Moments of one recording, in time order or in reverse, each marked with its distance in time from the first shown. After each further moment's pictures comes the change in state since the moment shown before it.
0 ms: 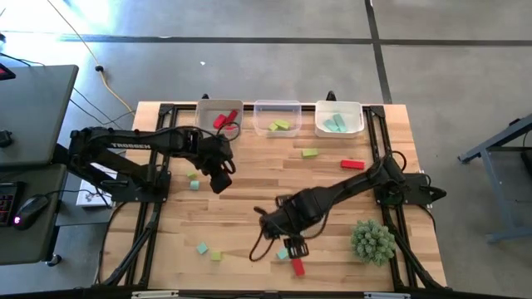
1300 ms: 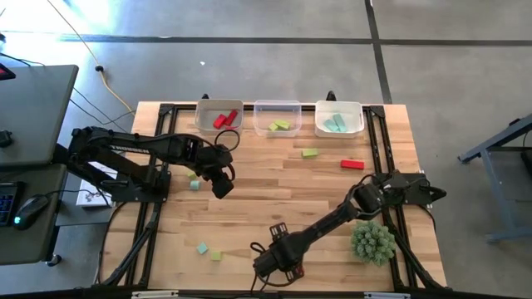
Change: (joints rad) left arm -0.090 0.002 0.000 0.014 -0.114 -0.134; right arm 0.122 0.345 0.000 0.105 0.104 0.002
